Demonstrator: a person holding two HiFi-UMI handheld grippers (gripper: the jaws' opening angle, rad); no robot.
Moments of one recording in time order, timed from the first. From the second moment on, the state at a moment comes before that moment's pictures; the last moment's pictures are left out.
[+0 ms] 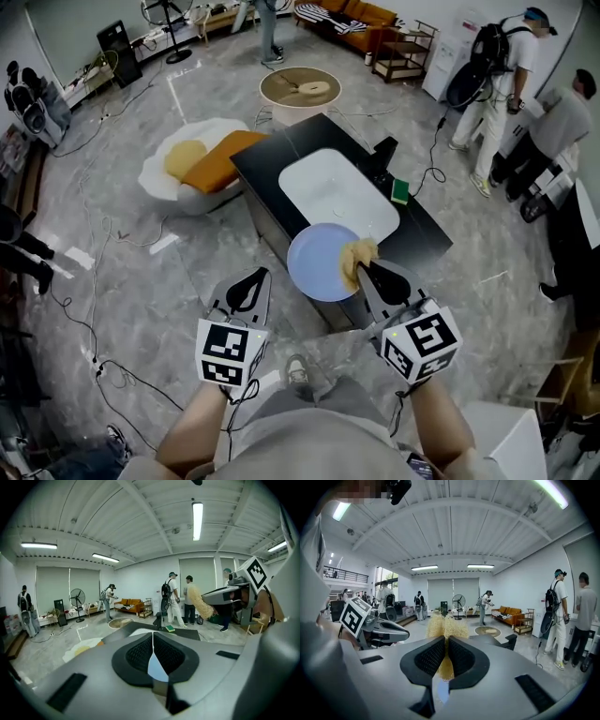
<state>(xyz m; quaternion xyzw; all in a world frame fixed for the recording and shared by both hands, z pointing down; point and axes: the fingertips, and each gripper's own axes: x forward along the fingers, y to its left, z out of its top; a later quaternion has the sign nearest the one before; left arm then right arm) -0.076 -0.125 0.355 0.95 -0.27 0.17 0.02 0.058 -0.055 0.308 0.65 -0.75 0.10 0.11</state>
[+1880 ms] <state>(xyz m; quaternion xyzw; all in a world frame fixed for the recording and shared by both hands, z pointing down) -0.012 -0.148 0.663 0.72 -0.44 0.28 0.46 0.061 -0.111 0.635 0.28 -0.83 0.26 0.41</state>
